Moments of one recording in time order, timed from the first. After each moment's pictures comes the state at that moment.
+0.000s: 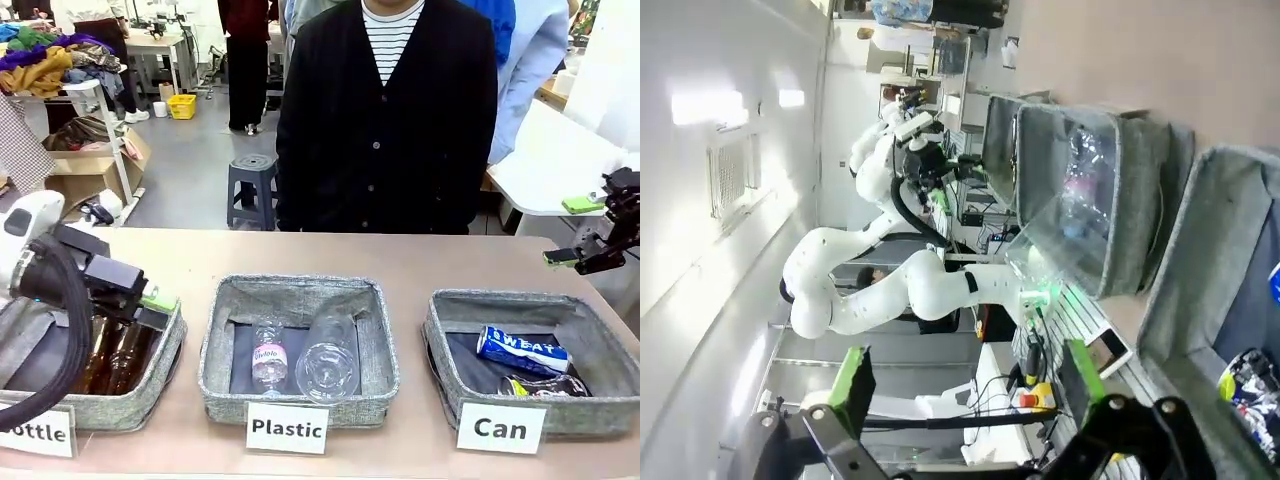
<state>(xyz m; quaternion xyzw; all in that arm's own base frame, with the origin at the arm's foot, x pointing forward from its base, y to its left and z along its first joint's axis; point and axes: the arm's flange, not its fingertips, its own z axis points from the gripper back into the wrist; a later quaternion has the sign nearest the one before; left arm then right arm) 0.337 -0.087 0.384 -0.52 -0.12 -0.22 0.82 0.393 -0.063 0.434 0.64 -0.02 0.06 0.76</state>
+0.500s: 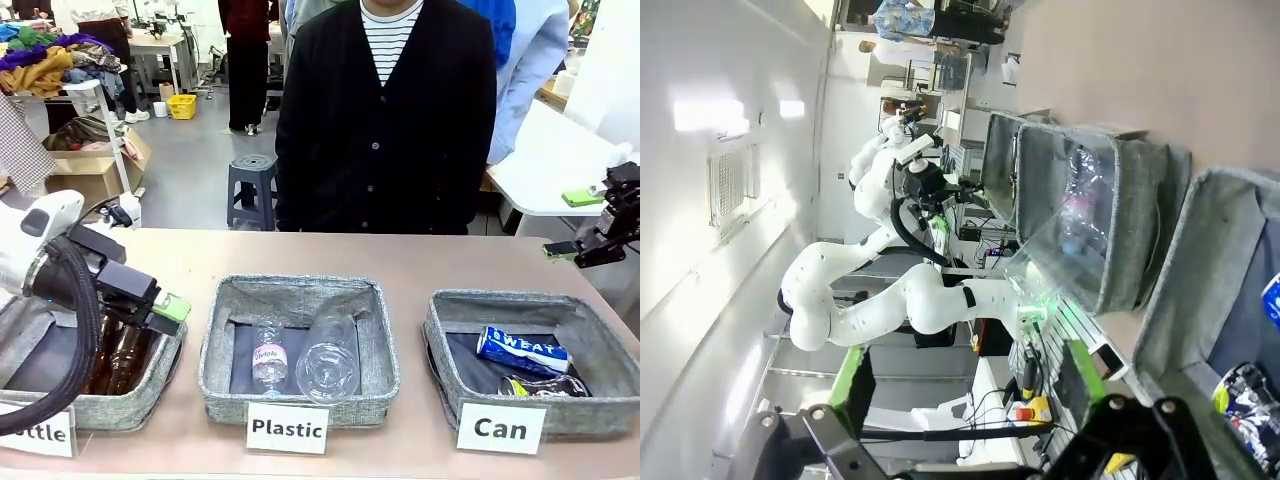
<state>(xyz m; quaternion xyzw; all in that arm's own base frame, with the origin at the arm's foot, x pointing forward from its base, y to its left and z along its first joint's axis) 0.333 -0.103 0.387 -0.51 -0.10 -0.25 0.82 0.397 -0.065 0.438 0.64 -0.04 0.06 0.76</state>
